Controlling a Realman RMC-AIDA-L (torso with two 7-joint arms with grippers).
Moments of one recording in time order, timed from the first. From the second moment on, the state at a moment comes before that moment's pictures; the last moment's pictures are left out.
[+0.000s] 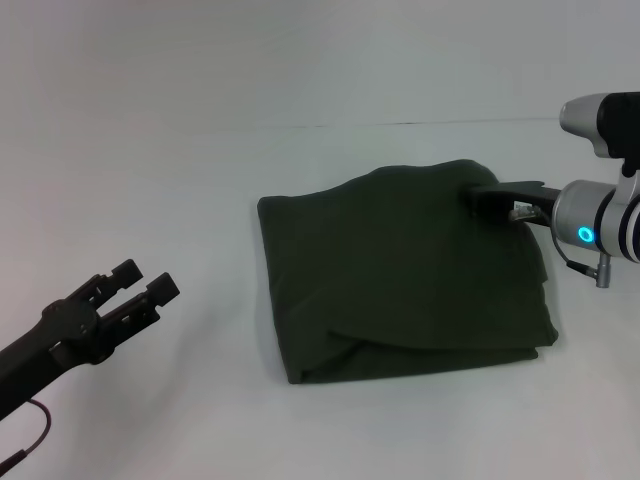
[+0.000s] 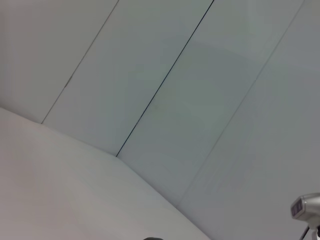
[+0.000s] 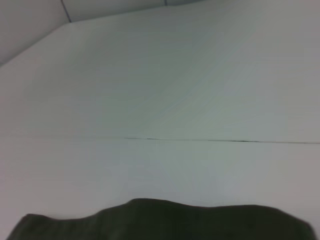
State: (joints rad) left arm -0.36 -2.15 0.08 0.42 2.06 1.69 -1.28; right arm 0.71 2.10 -0.97 -0.44 -1.82 -0.60 1.76
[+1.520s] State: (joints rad) left arm -0.36 -2.15 0.08 0.41 2.06 1.70 -1.29; right arm 0.52 2.05 -0.94 -0.46 -1.76 -0.85 1.72
